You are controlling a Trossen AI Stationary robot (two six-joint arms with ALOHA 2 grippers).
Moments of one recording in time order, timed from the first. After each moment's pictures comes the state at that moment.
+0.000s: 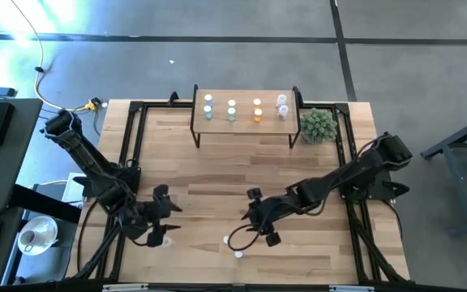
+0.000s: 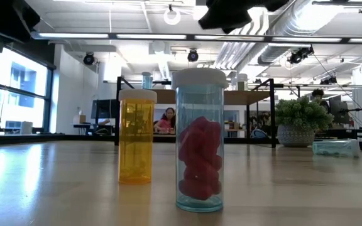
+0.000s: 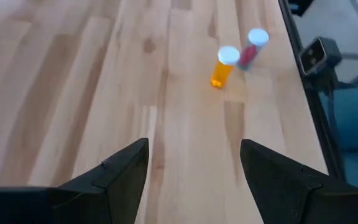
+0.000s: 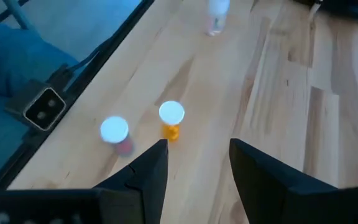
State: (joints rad) left arm -0.73 1.14 0.72 -0.47 -0.57 -0.73; right arm 0.41 1.65 1.13 -0.15 0.05 -0.04
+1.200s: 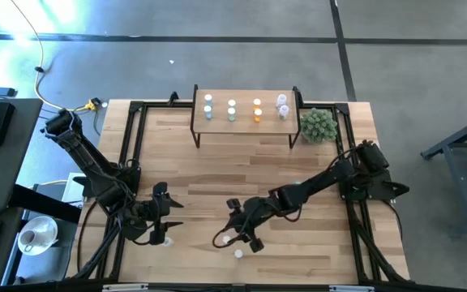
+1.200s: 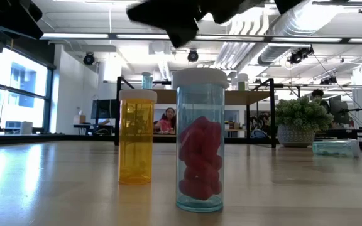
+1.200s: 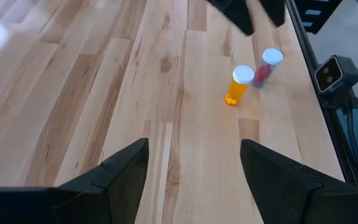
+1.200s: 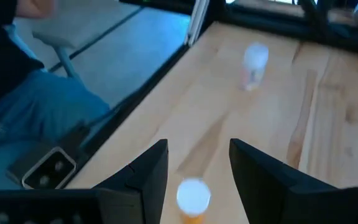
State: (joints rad) left arm -0.75 1.14 0.72 -0.47 -0.67 -0.72; right arm 0.37 1.89 1.19 0.21 -0.17 -0.05
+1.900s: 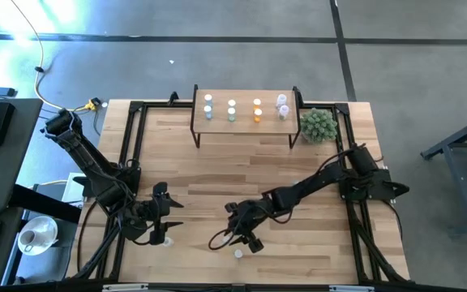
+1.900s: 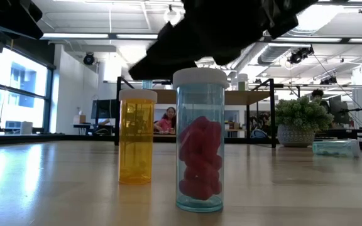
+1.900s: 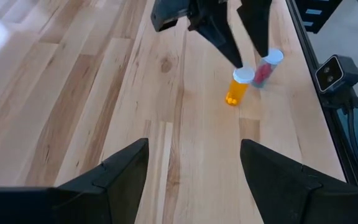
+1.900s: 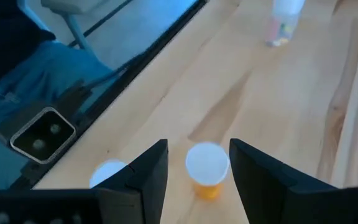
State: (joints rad) left arm -0.75 1.14 0.72 -0.47 -0.67 -0.72; right arm 0.34 1.99 1.21 0.19 -0.26 -0.05
